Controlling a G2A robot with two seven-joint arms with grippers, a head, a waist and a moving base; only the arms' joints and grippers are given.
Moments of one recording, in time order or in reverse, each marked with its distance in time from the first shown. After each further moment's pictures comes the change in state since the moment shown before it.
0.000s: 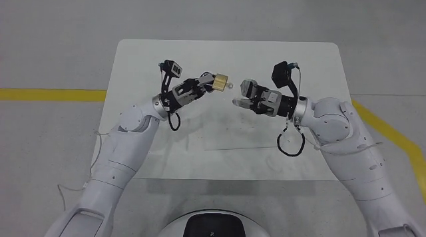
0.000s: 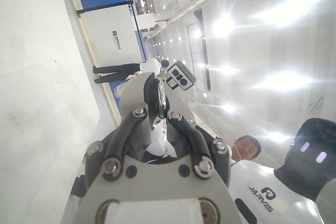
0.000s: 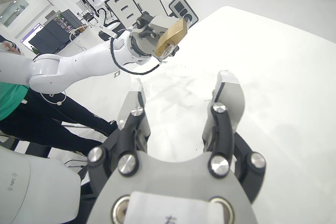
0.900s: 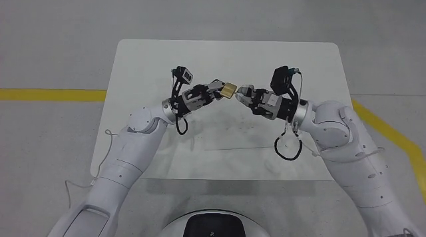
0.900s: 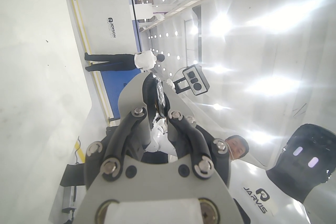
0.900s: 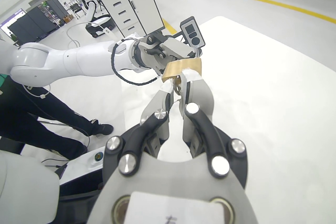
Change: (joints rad) left arm -0.023 -0.028 0.072 0.075 -0.057 0.012 -0.033; right arm -0.046 0.004 0.025 -0.069 -0.140 -0.016 -0.088
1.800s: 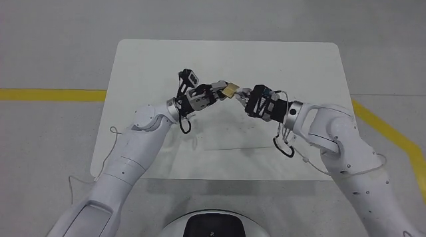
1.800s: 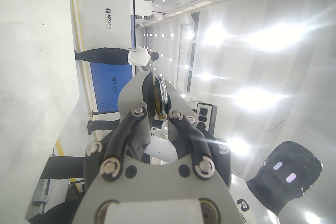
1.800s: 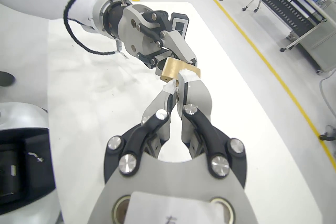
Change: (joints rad) left arm -0.033 -0.016 0.036 0.055 -0.087 0.117 -0.011; right arm -0.034 0.005 -0.002 -0.183 -0.650 0.015 -0.156
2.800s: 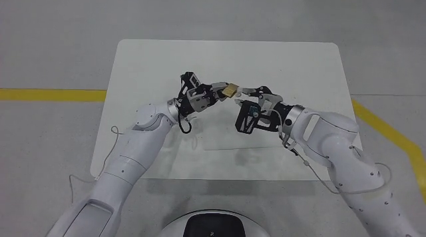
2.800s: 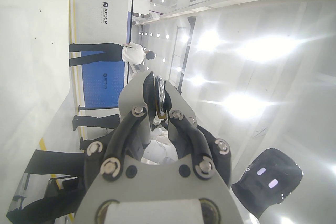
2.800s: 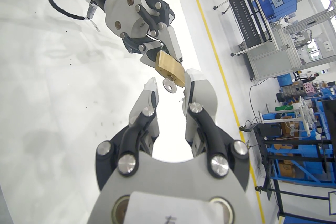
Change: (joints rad) left arm -0.012 -0.003 0.014 0.027 -0.062 0.082 -0.010; right arm -0.041 0.030 -0.021 -0.184 -0.501 0.024 -0.036
